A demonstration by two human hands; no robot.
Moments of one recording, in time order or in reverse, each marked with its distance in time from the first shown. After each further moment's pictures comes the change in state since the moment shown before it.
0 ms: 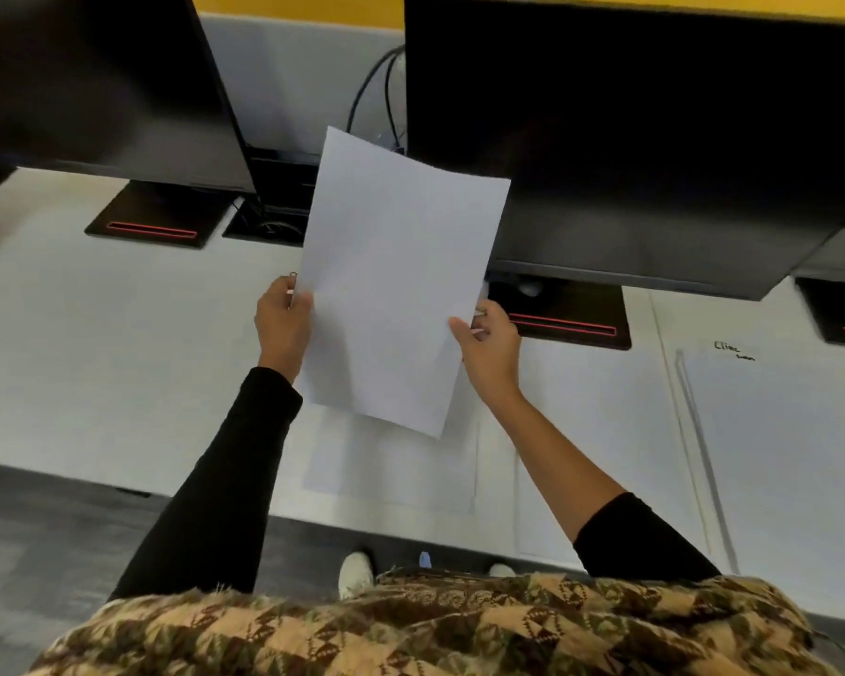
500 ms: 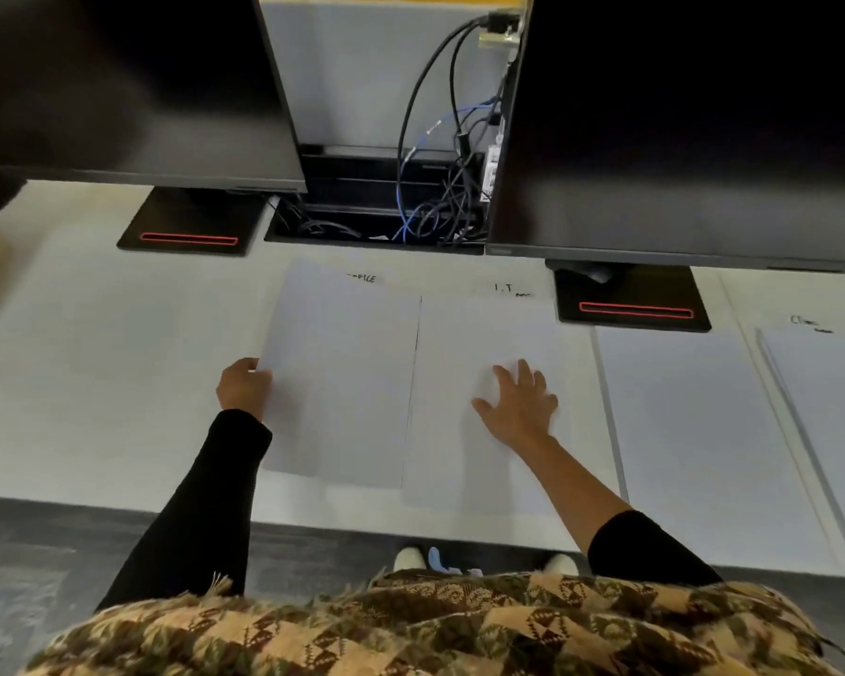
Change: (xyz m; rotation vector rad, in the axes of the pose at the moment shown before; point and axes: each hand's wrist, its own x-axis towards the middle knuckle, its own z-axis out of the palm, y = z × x) left_hand 0.084 -0.116 -0.128 0.419 -0.007 -0.349; right_hand -0.027 0.080 0.077 -1.184 -0.301 0.315
